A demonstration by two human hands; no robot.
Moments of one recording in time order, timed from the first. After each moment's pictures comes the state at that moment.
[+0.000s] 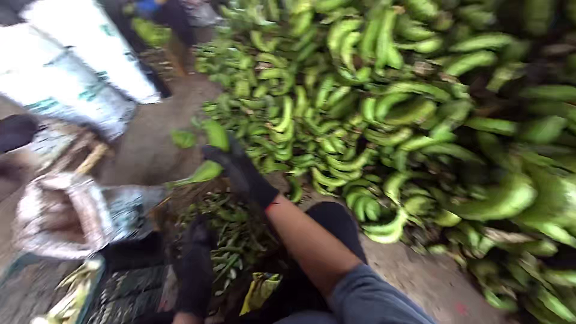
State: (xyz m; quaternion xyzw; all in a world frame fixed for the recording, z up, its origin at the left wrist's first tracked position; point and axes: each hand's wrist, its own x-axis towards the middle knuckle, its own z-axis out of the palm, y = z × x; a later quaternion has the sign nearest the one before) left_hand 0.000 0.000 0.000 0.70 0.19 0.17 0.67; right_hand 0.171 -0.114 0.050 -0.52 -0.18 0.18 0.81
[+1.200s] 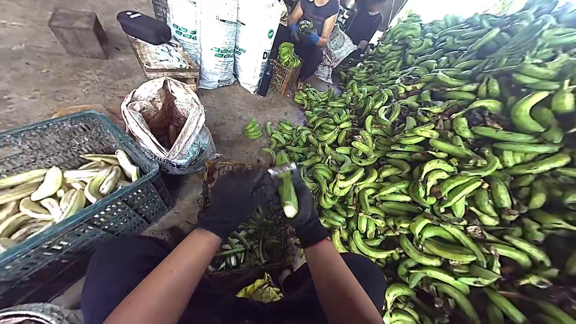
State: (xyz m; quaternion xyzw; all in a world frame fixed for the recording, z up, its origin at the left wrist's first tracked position) left_hand -0.028 0.089 0.054 0.93 0.20 0.19 0.26; right_hand 0.098 -0.047 0.032 -0.47 -0.17 0.38 0.78
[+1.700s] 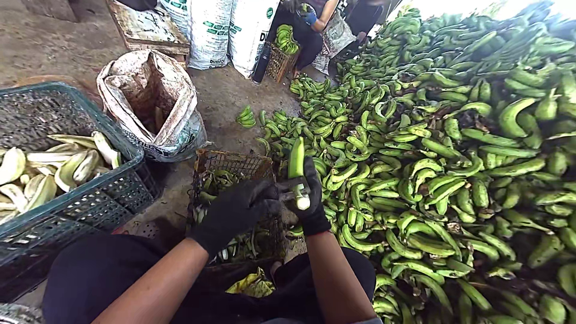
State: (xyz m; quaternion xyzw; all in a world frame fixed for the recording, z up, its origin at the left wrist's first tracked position) left_hand -0.046 0.080 0.041 0.88 0.12 0.11 0.45; right_hand 0.131 -0.056 0.022 -0.48 -0.28 0.33 0.77
